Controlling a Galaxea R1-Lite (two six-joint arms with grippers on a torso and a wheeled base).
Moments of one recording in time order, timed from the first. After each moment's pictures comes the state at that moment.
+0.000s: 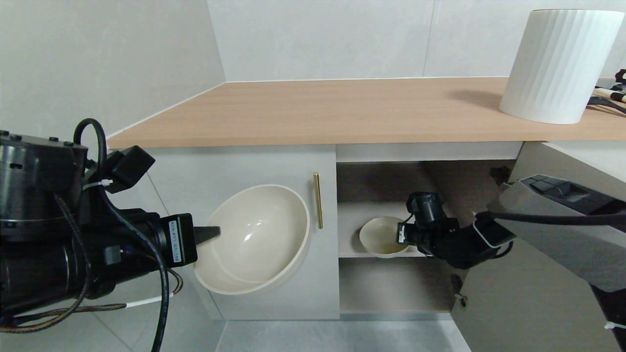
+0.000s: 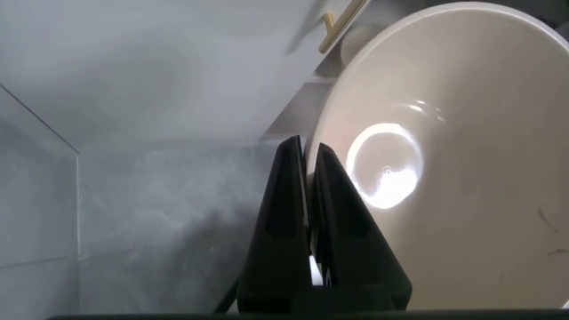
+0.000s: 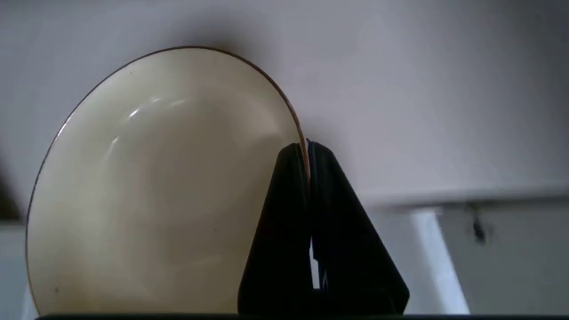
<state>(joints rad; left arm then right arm) -0.45 1.33 -0.81 0.01 0.03 -0.45 0.40 2.40 -1.29 -0.52 -0.33 0.35</state>
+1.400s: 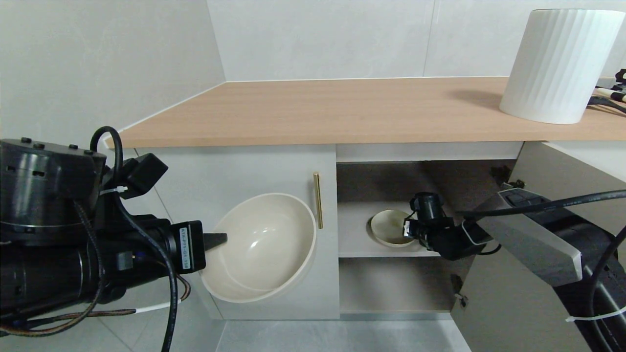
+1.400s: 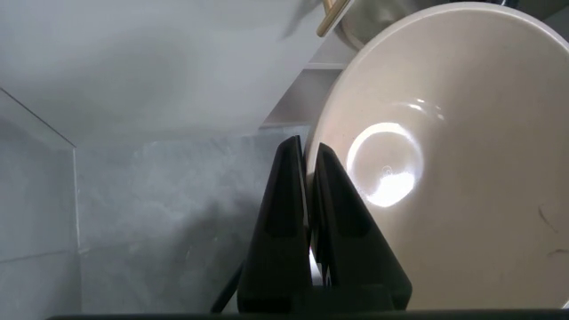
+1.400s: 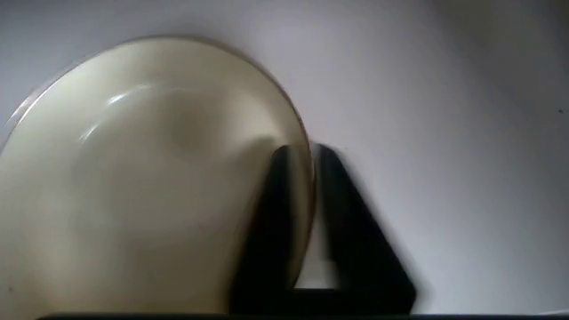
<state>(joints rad) -0.48 1.35 -0.81 0.01 0.03 -0.45 0.30 2.61 -1.55 -0.50 -0.37 0.31</state>
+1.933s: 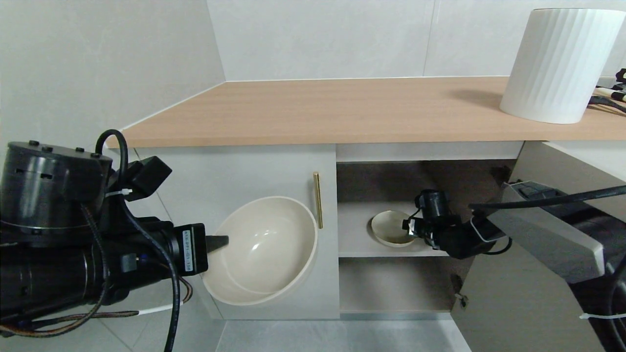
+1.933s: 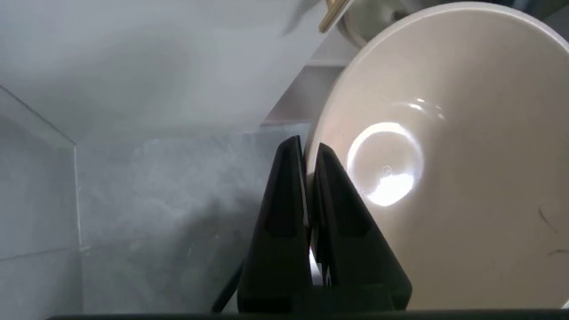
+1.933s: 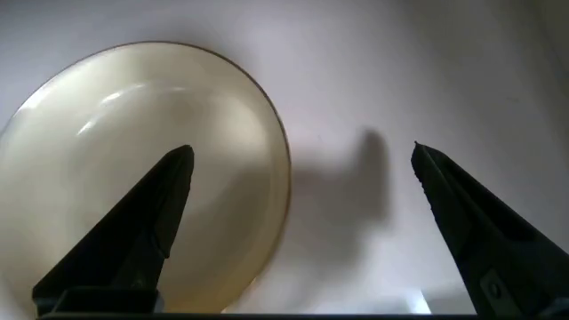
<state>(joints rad) -0.48 1.36 -0.80 0.01 0.03 -0.44 0.30 2.52 -1.45 -0.50 -0.39 0.33</state>
